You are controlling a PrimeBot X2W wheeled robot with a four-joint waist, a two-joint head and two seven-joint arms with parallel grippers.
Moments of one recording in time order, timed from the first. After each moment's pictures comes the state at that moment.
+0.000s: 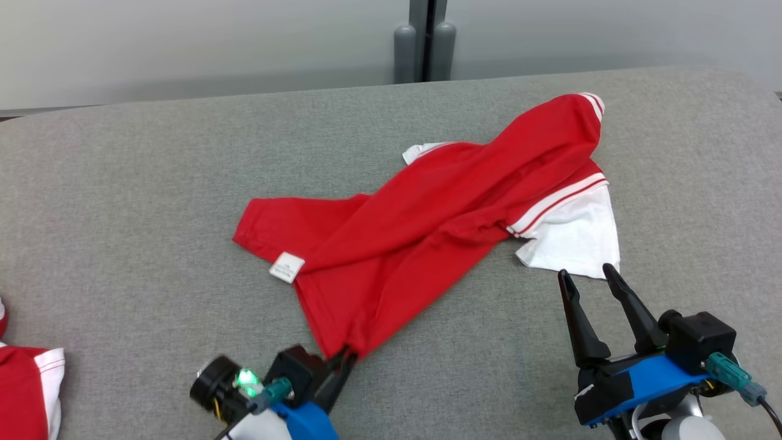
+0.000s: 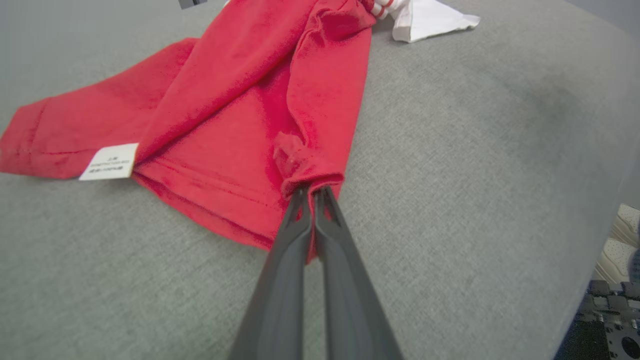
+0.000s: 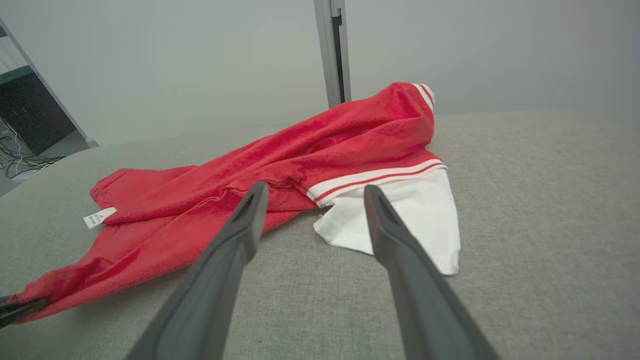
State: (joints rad) left arm -0.21 0.38 -0.71 0.15 -0.37 -0.08 0.10; right arm -0.07 -0.05 0.06 0.08 0.21 0.13 -0.08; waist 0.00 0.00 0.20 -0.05
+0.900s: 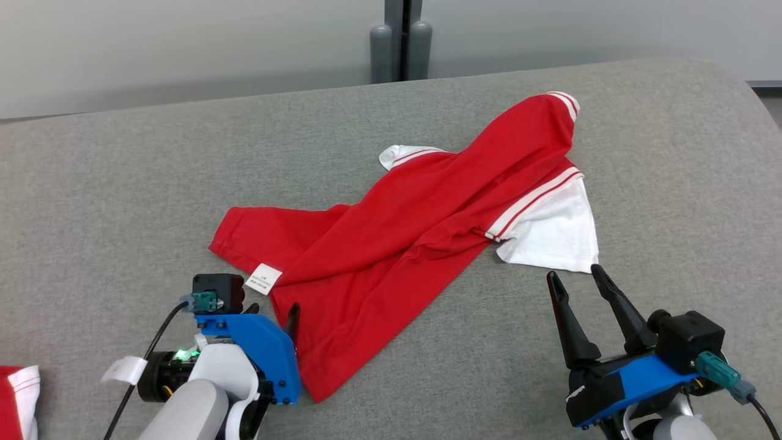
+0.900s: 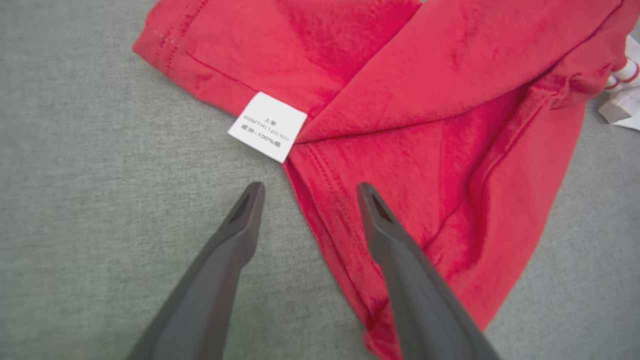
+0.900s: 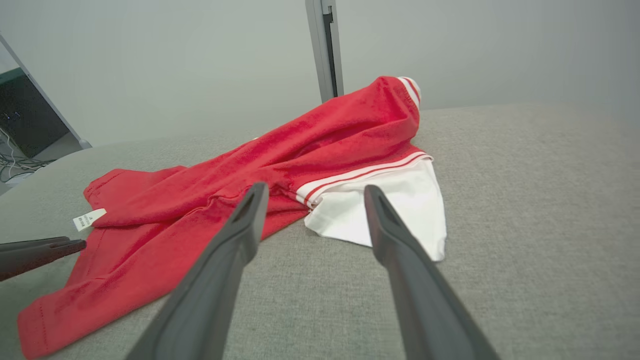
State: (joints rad) left arm -0.27 0.30 -0.50 0.27 -0.61 0.19 0.37; right arm -0.07 -0.05 0.09 0.08 0.22 0.13 -0.08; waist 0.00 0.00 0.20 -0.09
